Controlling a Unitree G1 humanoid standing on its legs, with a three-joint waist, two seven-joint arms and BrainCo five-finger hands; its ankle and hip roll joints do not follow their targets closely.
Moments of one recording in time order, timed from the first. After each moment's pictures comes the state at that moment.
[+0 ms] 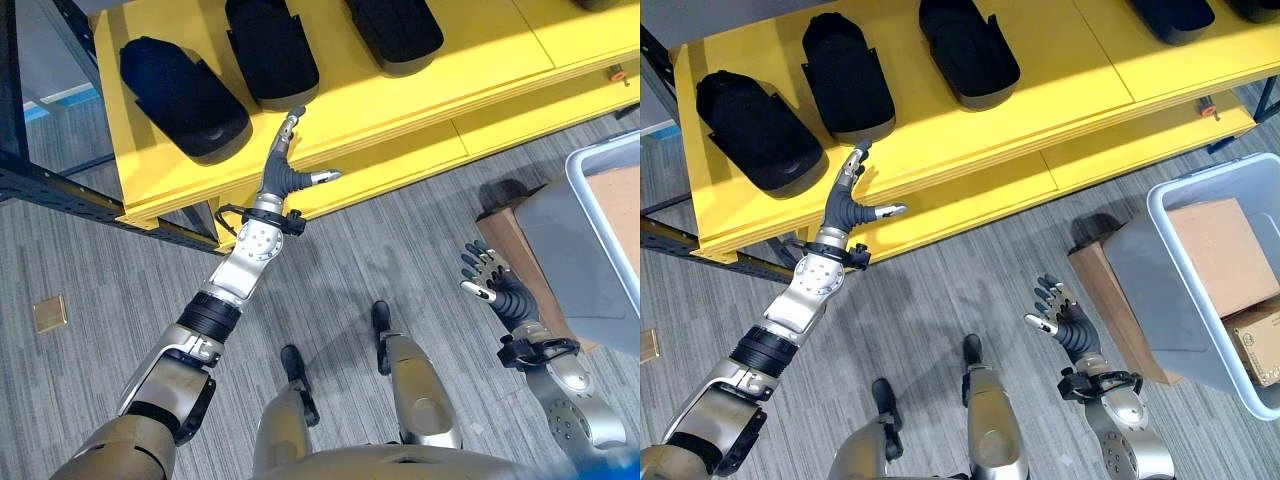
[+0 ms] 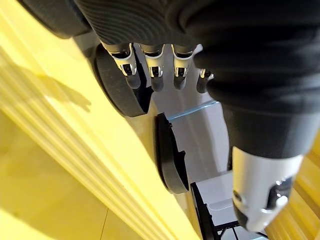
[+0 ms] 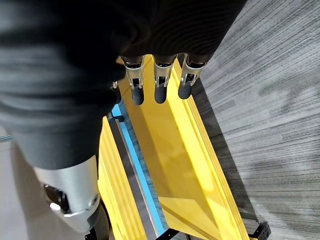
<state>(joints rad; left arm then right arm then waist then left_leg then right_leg) -0.59 0.43 -0.35 0.31 -0.07 -0.19 0.33 0.23 -0.48 0.09 -0.10 0.64 -0.07 0.10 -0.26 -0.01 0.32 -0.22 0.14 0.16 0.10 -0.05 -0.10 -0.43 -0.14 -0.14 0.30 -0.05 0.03</state>
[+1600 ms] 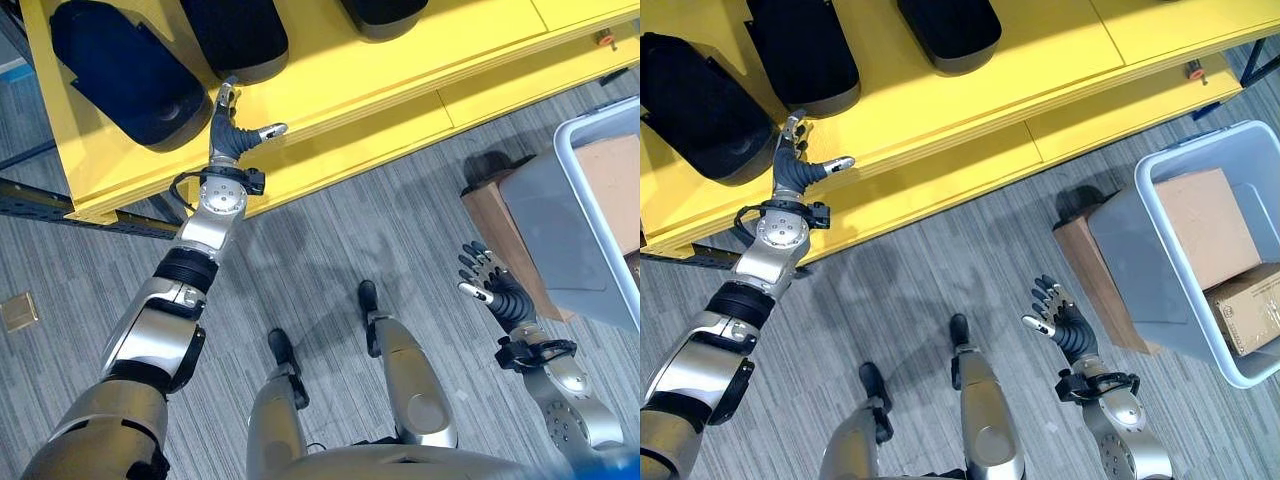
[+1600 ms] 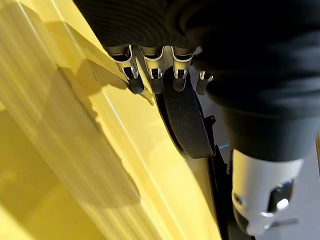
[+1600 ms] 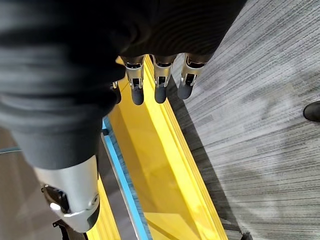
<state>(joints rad) -0.84 0.53 -0.29 0.65 -0.27 -0.17 0.38 0.24 -0.48 0.10 -0.10 0.65 -0.08 0.10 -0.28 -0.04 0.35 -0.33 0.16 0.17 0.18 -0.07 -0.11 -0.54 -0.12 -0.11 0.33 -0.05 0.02</state>
